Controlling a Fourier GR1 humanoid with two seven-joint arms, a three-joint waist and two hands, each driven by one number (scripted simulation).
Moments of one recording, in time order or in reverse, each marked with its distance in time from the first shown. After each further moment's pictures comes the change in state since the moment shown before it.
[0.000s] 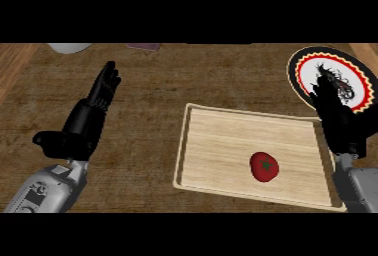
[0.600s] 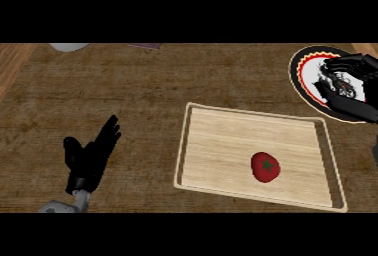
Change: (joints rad) left arm 0.252 -0.053 0.005 0.170 0.130 -0.048 0.096; right arm -0.150 -0.174 -0.074 0.025 0.086 0.152 -0.246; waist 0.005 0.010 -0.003
